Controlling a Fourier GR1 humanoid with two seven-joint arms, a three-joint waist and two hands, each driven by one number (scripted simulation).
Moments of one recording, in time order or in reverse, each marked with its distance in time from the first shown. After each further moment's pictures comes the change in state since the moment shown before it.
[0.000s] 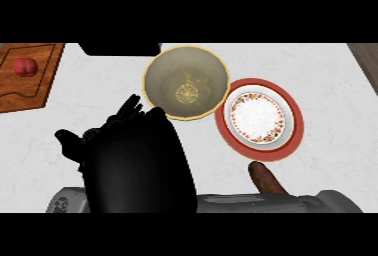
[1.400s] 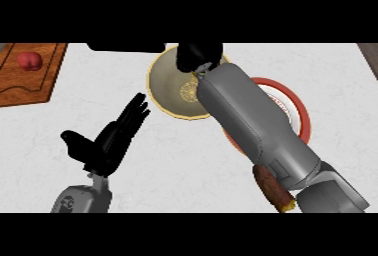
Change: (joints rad) left arm -0.013 -0.026 -0.013 -0.004 -0.027 -0.007 -0.011; right arm -0.200 0.005 -0.402 1.112 0.134 -0.376 -0.527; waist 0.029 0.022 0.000
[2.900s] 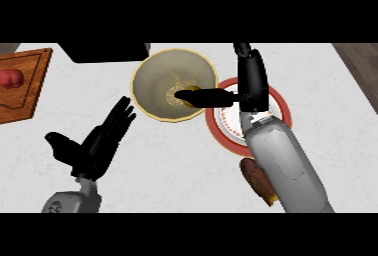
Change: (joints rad) left arm 0.044 0.020 0.061 -0.004 0.018 0.013 0.014; right arm 0.544 0.009 -0.173 -0.673 -0.706 -0.299 -0.636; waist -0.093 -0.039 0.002
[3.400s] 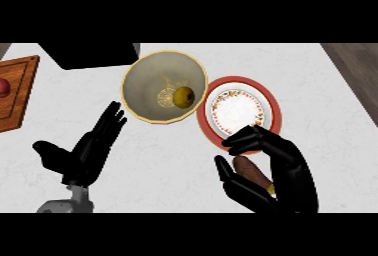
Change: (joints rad) left arm 0.053 0.014 0.025 -0.024 0.002 0.007 -0.019; right arm 0.621 -0.125 0.259 -0.587 0.021 0.064 -0.069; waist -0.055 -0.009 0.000
